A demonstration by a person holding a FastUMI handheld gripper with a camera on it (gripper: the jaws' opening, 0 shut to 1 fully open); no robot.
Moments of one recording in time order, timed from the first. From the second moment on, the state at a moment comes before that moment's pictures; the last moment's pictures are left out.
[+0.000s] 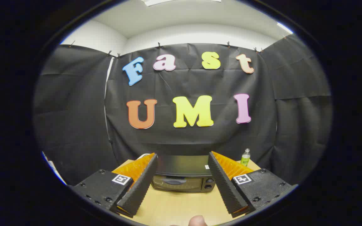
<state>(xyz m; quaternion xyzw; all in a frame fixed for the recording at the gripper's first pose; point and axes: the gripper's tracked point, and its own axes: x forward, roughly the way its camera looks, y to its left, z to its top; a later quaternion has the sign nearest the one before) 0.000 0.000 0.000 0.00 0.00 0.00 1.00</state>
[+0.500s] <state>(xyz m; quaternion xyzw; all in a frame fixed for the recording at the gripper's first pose) 0.008 -0.010 -0.003 0.01 0.01 -0.01 1.00</state>
